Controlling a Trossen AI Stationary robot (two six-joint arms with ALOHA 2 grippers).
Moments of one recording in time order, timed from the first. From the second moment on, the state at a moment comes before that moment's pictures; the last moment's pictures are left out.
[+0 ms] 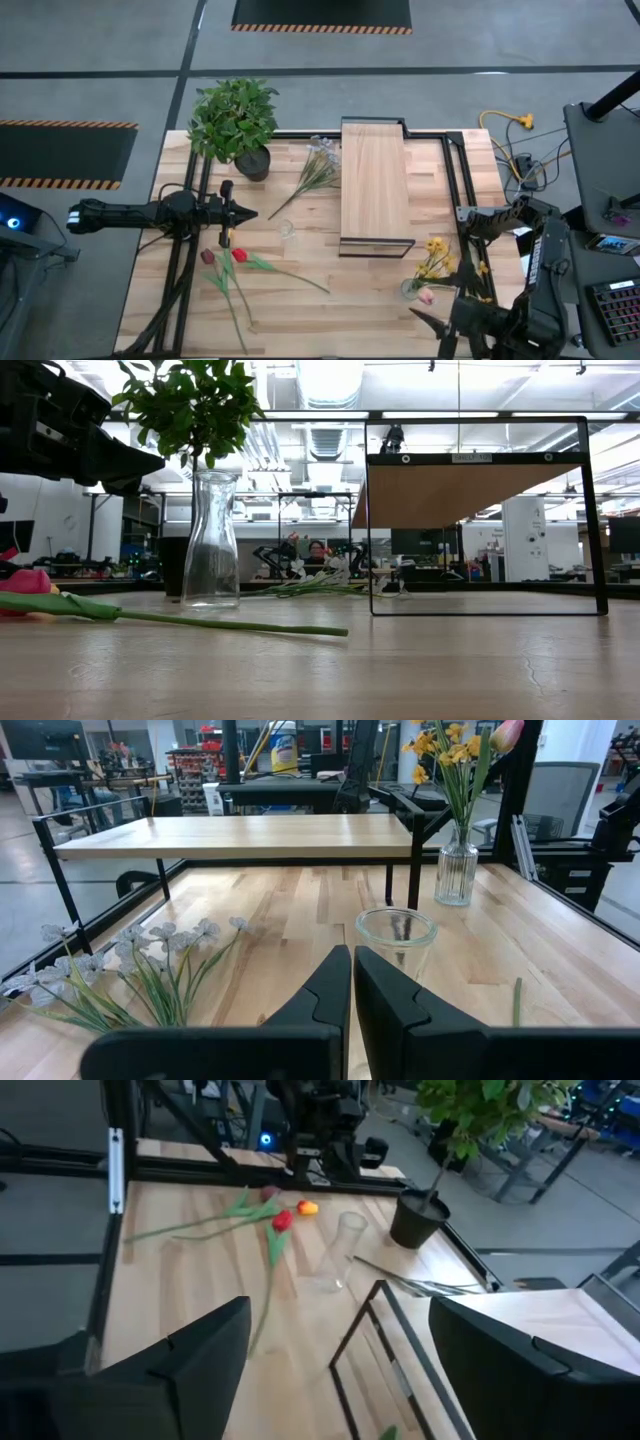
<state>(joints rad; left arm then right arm) 0.02 0.19 0.01 0.09 -0.02 0.02 1.14 1.76 1.84 -1.57 1.19 1.25</state>
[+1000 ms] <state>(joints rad) 0.02 0.19 0.01 0.09 -0.02 0.02 0.76 1.74 1.83 -0.83 0.61 0.26</state>
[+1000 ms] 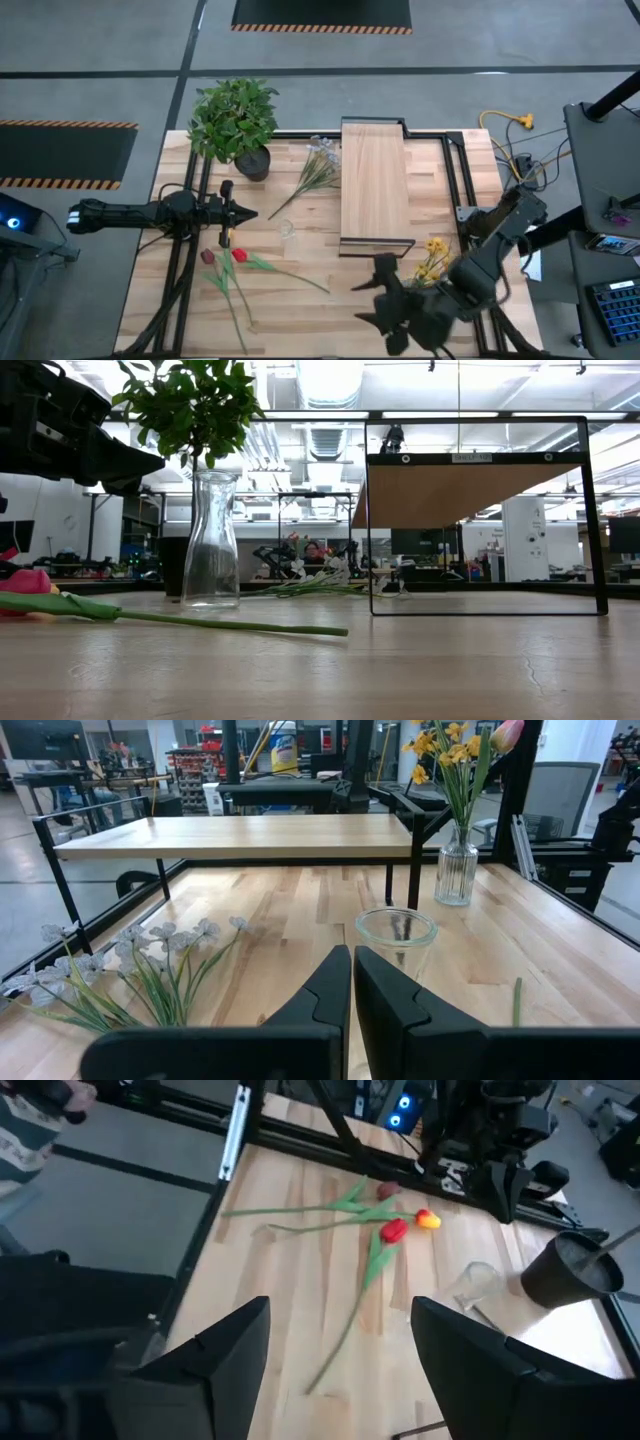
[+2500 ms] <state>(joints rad) 0.02 0.19 0.01 0.09 -0.02 0.02 0.15 0.63 0.63 -0.04 0.16 0.03</state>
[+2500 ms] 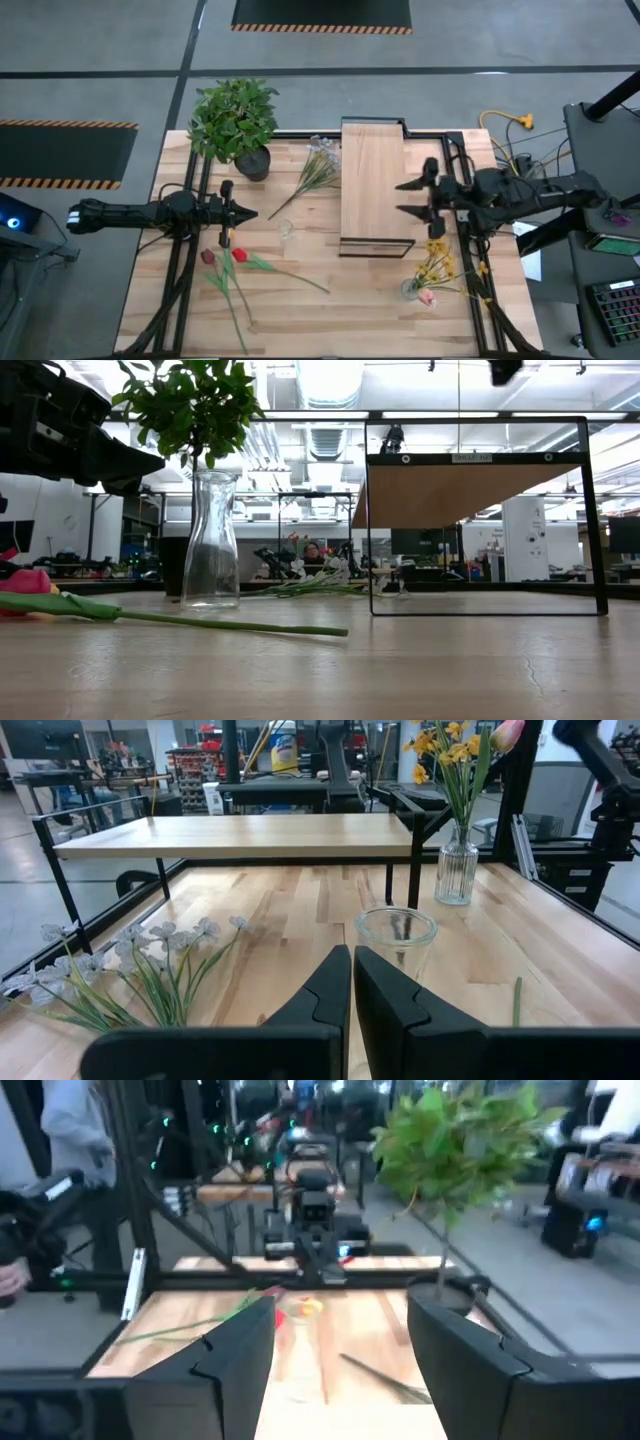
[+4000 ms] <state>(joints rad) 0.02 0.20 0.01 0.15 -0.05 0.02 0.15 0.00 0.03 0.34 0.28 -0.22</state>
